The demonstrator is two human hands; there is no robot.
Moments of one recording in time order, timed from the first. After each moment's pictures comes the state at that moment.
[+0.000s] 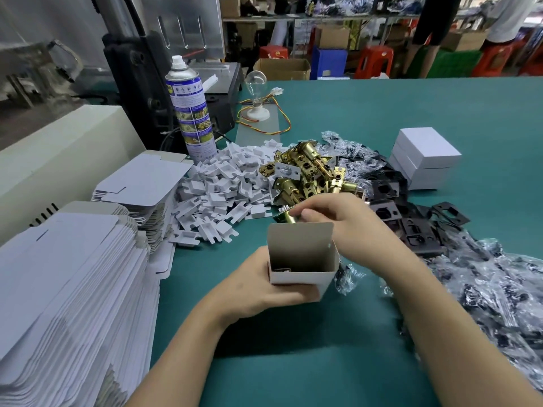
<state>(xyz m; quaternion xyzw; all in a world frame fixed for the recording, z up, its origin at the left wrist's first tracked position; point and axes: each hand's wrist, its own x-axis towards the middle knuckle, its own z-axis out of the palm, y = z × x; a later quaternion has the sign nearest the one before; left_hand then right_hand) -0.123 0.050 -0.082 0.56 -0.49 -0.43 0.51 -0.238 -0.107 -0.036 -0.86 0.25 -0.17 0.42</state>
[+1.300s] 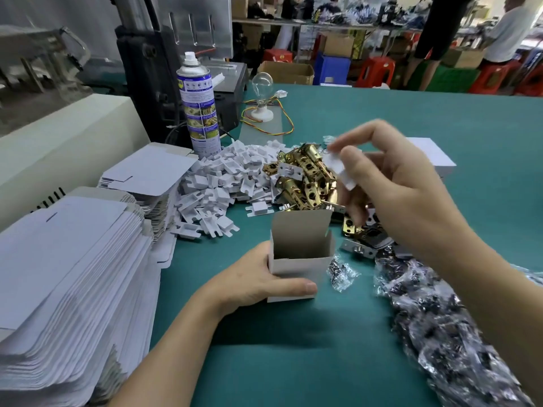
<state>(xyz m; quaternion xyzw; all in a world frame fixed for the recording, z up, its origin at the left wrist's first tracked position) -0.124 0.053 -0.073 0.54 -0.48 -0.45 0.52 -0.276 -0.084 0.037 -0.82 0.13 -0.32 0.46</state>
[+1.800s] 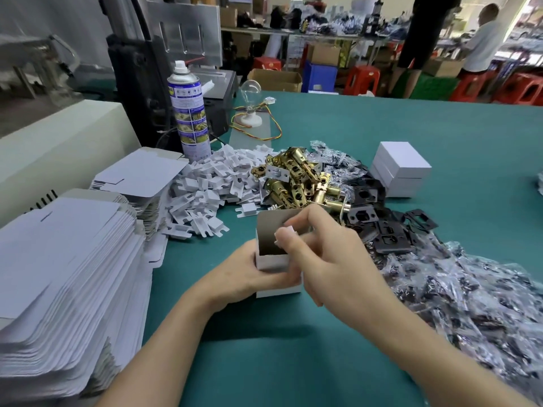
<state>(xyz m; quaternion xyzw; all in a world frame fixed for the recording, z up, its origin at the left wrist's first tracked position) -0.124 0.053 -0.078 0.54 -0.52 -0.43 0.51 -0.286 -0.021 -0.012 -0.84 0.23 -0.24 0.43</state>
